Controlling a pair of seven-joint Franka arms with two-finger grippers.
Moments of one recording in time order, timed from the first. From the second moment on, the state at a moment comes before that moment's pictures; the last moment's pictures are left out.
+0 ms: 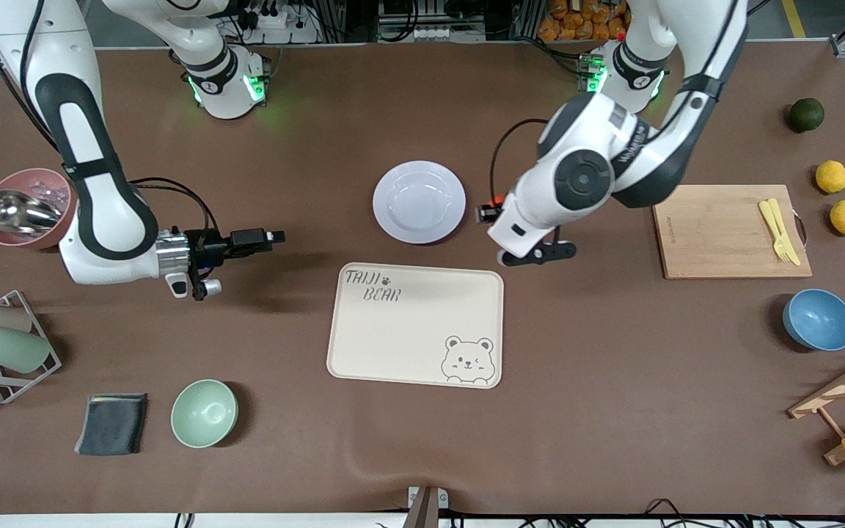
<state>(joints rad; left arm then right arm) -0.32 0.38 -0.34 -1.68 -0.16 1.84 -0.77 0.04 0.40 0.01 -2.04 1.03 1.78 -0.62</state>
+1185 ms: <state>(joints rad) -0.63 0.57 -0.34 -1.93 -0.14 2.36 -1.26 0.11 0.49 0.01 -2.13 1.26 1.89 -0.88</state>
